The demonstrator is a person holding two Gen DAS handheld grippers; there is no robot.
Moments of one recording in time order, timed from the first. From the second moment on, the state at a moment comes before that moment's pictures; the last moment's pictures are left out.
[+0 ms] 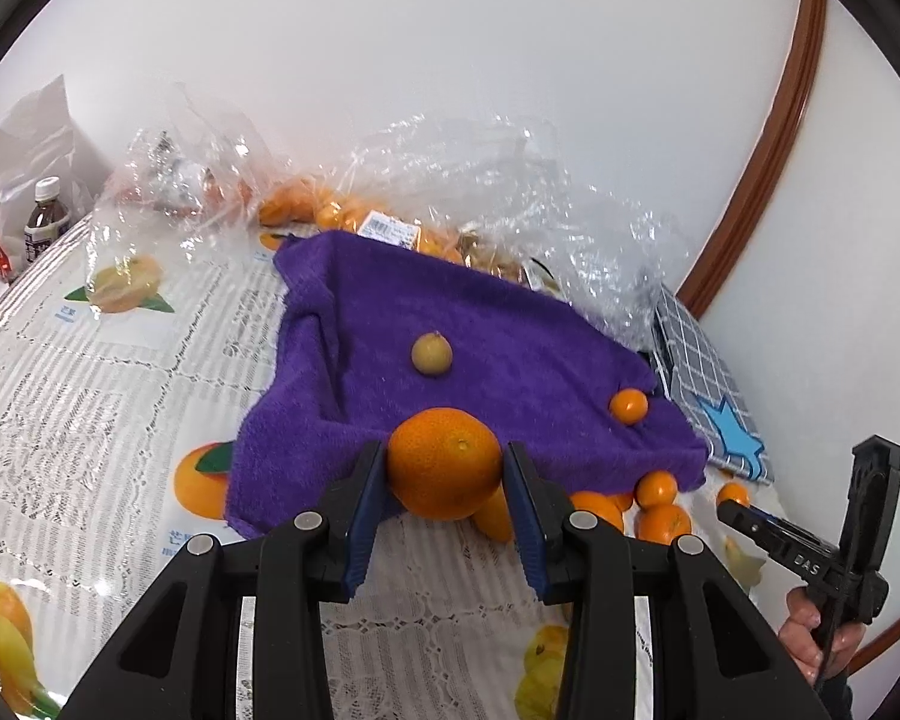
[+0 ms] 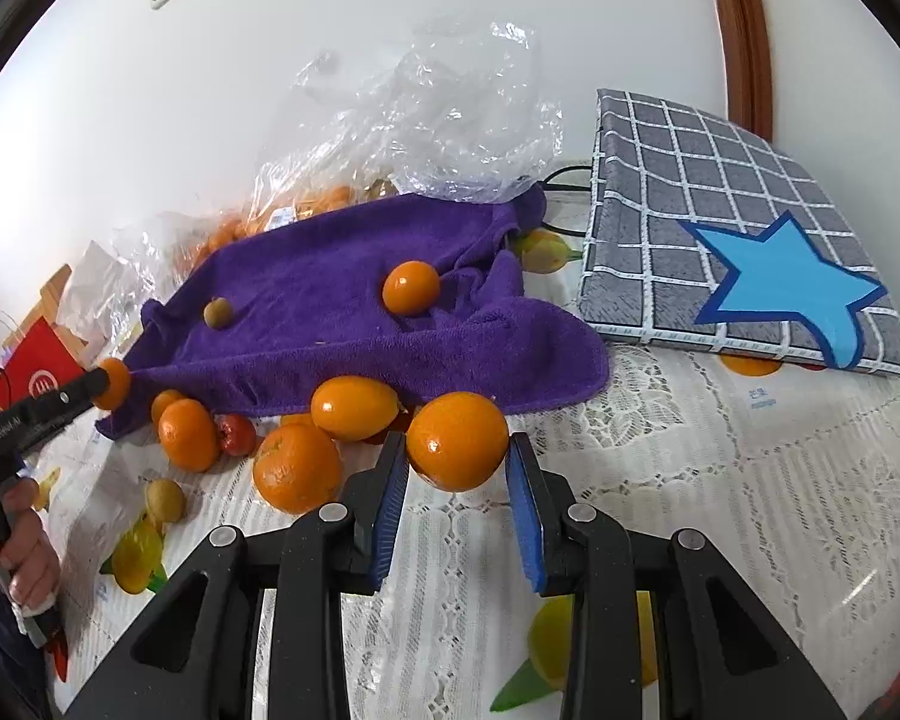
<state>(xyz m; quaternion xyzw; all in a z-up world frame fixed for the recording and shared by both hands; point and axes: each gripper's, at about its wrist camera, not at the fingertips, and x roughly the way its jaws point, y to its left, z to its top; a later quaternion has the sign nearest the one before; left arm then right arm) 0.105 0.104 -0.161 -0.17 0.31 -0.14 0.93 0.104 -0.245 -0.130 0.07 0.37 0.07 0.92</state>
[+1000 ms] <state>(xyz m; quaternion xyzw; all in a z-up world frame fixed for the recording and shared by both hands) 0.111 0.124 -0.143 -0.19 0.28 -0.10 0.94 0.125 -0.229 -0.063 0.04 0.32 0.08 0.94</state>
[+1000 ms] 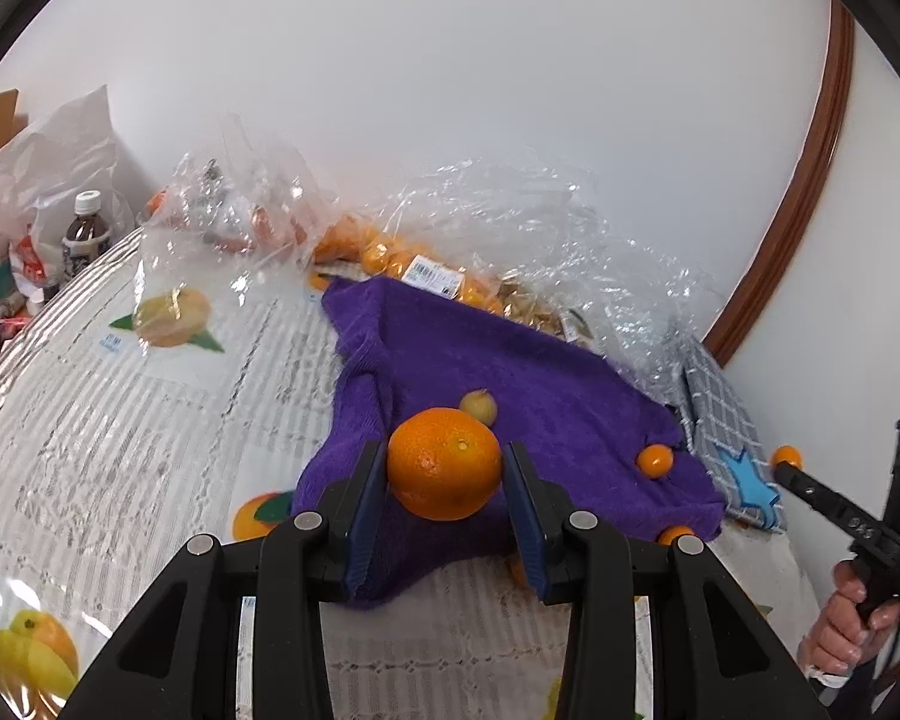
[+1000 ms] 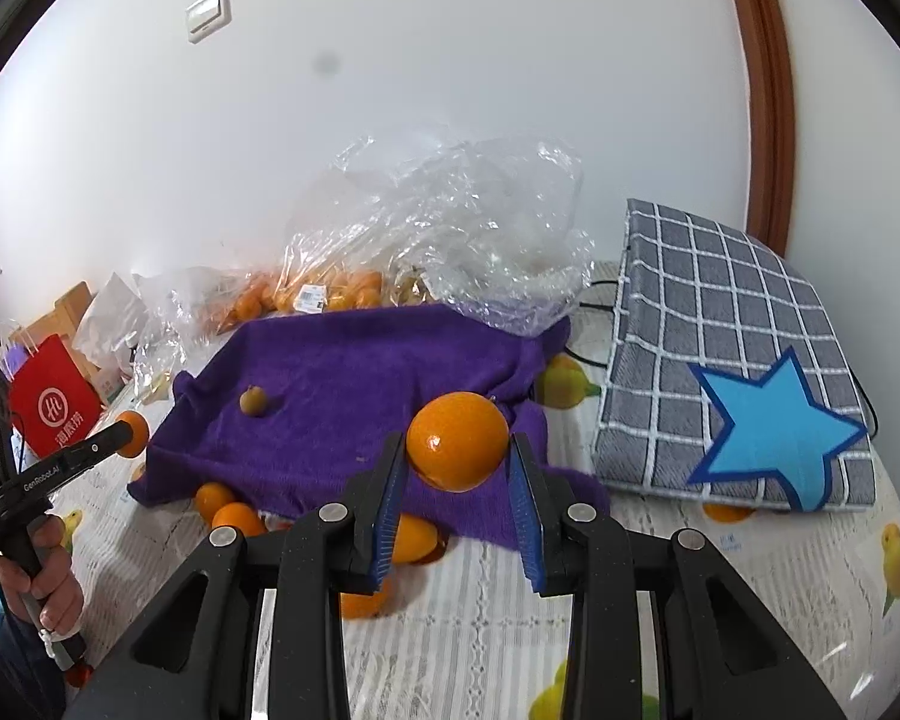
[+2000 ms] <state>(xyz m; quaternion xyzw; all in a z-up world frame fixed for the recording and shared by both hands) 0.189 0.081 -0.164 -0.12 0.36 -0.08 0.92 0.218 -0.173 -0.132 0.03 0.42 0.16 0.89</state>
